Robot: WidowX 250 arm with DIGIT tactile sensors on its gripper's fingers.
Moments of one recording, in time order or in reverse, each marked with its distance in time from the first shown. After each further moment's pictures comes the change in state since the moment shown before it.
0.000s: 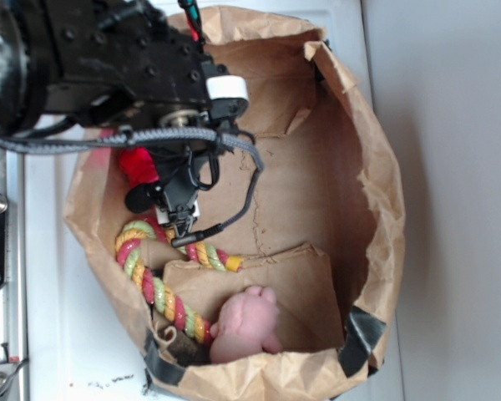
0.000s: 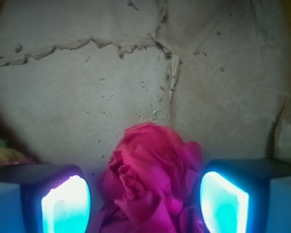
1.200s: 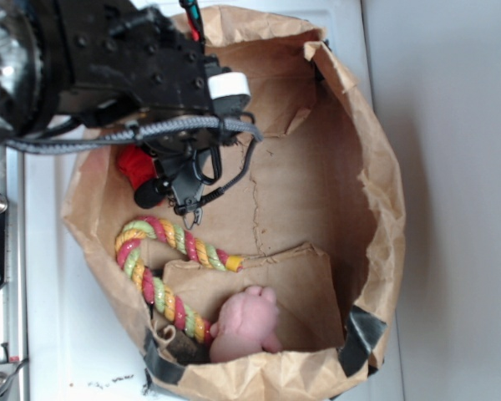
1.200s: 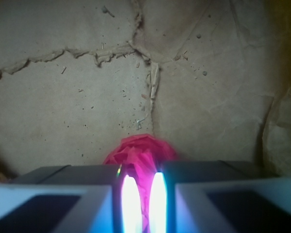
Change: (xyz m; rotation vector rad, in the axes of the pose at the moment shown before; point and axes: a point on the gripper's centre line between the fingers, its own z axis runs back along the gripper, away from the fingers) arm 0.004 0.000 -0.001 0.042 -0.030 0.022
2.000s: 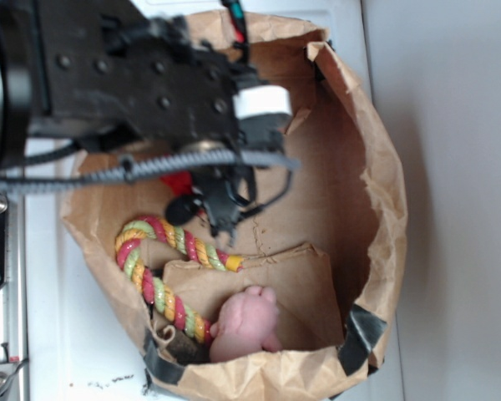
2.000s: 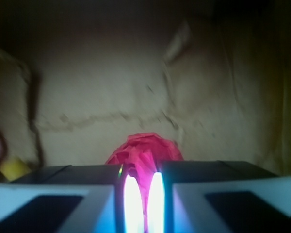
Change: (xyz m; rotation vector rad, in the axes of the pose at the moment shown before) arm 0.038 -0.035 0.046 -0.029 -0.166 -0.077
